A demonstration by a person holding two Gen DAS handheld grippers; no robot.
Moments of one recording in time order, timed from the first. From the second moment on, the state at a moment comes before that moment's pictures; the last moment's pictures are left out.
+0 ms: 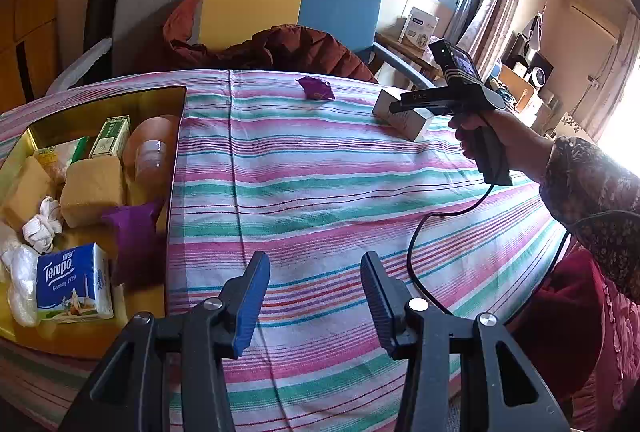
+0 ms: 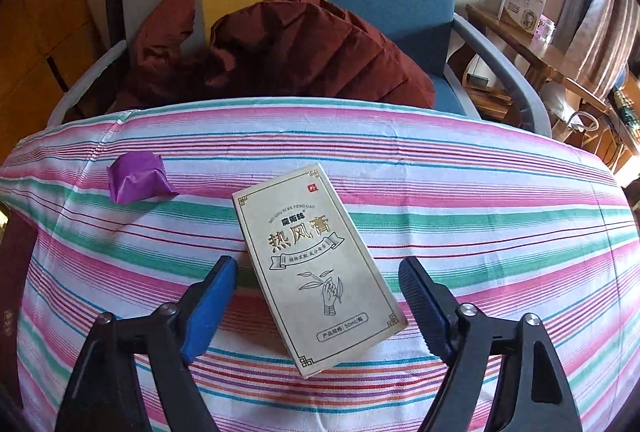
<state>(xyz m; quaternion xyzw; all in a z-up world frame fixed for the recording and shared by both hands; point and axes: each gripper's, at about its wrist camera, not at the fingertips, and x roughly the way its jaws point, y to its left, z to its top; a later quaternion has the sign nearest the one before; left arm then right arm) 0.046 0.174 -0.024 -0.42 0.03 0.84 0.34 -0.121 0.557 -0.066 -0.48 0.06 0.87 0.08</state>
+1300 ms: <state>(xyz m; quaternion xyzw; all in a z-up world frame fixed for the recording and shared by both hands) -0.199 0.420 -0.067 -0.43 0.18 0.83 0.30 -0.050 0.549 -0.085 -0.51 0.21 0.83 0.01</state>
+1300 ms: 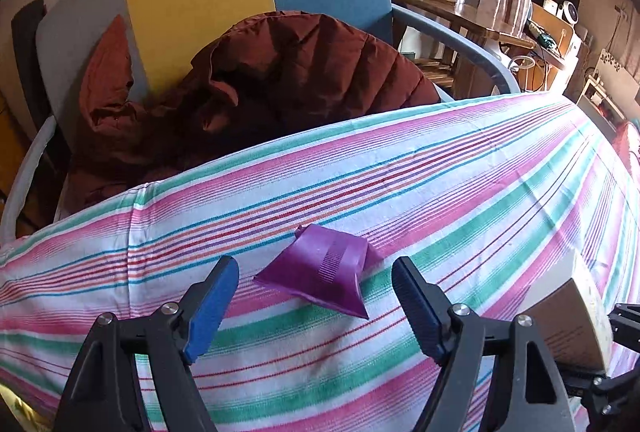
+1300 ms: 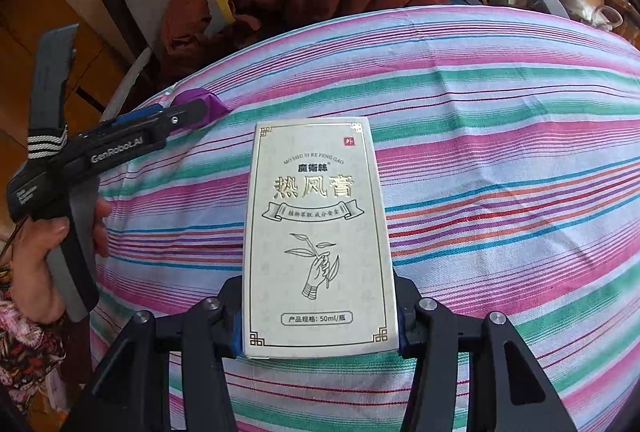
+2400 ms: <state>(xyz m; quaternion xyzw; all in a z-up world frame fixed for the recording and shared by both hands) -0.085 0.295 -0.079 -0.39 0.06 0.88 0.26 -0.059 0.522 -0.075 -0.48 0.16 0.86 -0.04</state>
